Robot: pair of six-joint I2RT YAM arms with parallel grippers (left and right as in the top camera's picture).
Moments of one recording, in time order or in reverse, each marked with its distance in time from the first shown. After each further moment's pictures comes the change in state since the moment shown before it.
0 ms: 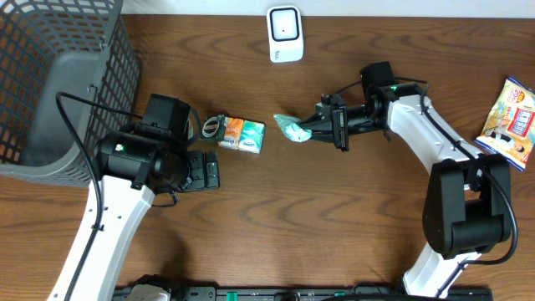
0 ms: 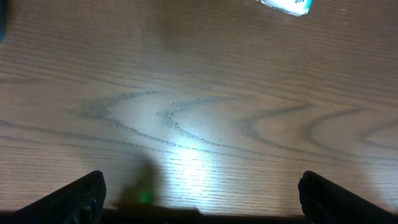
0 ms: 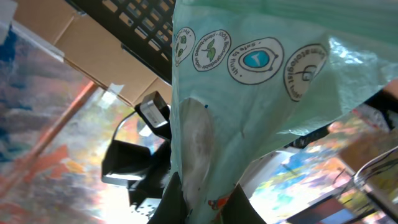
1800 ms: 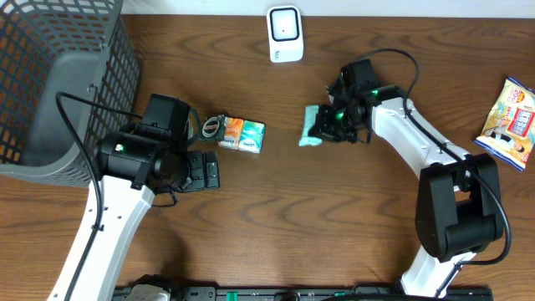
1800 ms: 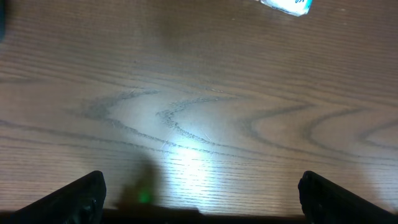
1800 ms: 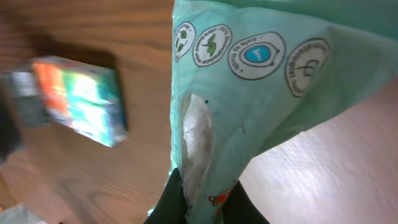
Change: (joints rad) left arm 0.000 0.000 0.000 0.000 0.000 0.000; right arm 0.093 0.000 0.000 0.184 1.023 -0.433
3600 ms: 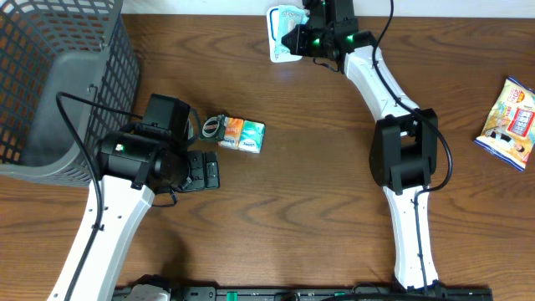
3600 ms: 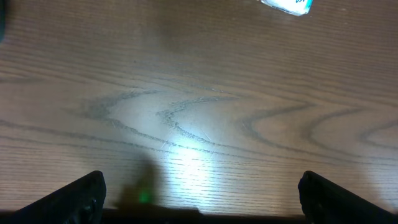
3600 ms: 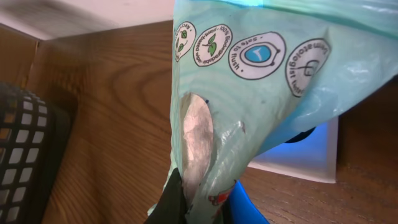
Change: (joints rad) left arm 0.000 0.001 -0.001 0.000 0.000 0.000; right arm -0.013 0.612 0.899 0.214 -0.021 -0.076
